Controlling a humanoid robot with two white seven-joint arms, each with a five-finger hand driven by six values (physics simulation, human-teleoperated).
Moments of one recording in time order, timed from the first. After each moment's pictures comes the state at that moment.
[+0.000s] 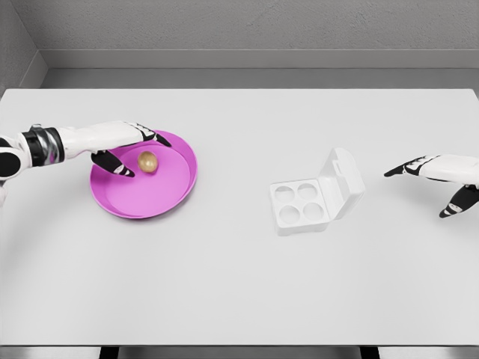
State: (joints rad) left arm -0.71 0.61 -0.59 -1.07 -0.33 -0.61 -0.61; right arm -0.60 -1.09 0.76 -1.32 0.07 -0.54 0.59
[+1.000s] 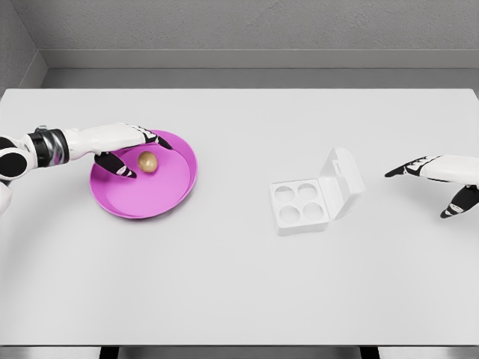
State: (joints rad) left arm -0.71 0.58 -0.59 -1.03 -0.36 -0.61 -0.61; right arm -0.60 -1.09 0.76 -1.32 0.07 -0.54 0.59
